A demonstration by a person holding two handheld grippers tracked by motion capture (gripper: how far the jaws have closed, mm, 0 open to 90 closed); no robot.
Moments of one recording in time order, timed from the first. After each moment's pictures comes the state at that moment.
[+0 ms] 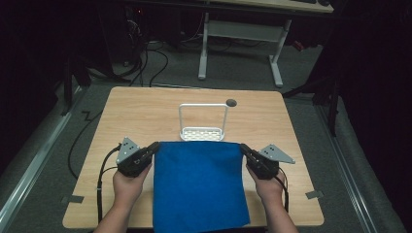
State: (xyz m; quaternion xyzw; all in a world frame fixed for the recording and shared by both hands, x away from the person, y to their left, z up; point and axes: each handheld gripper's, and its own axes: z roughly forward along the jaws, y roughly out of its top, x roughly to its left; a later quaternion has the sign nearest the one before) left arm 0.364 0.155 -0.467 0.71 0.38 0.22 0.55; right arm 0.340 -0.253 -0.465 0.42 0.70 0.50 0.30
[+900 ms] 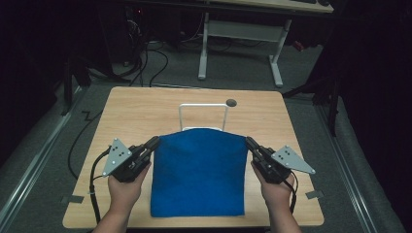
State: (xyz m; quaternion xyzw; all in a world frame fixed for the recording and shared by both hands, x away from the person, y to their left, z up) left arm 0.323 0.150 -0.406 0.67 0.30 0.28 0.62; right arm 0.302 -0.248 -0.403 0.36 0.65 0.57 0.35
